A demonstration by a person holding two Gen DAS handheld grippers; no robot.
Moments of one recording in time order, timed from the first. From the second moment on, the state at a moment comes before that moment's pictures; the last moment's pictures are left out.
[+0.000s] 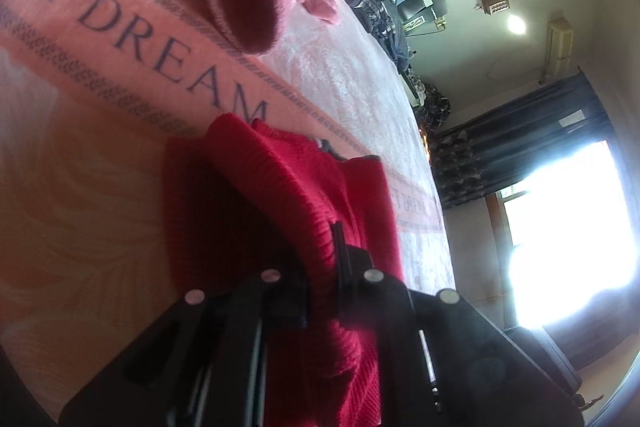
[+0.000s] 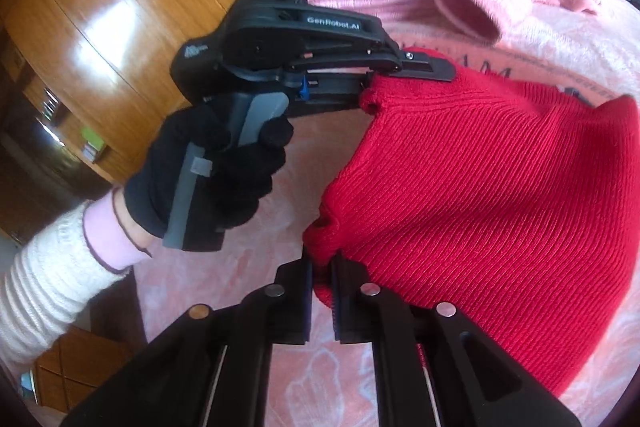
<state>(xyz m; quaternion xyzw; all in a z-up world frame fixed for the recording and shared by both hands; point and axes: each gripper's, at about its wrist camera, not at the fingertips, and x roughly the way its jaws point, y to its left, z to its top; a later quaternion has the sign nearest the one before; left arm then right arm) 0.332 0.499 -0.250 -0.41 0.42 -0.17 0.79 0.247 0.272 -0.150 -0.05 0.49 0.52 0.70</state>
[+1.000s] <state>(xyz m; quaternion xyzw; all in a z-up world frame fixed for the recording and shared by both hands) 0.312 0.541 -0.263 -0.40 0.43 -0.04 0.80 0.297 0.150 -0.203 0.07 0.56 0.40 0.73</state>
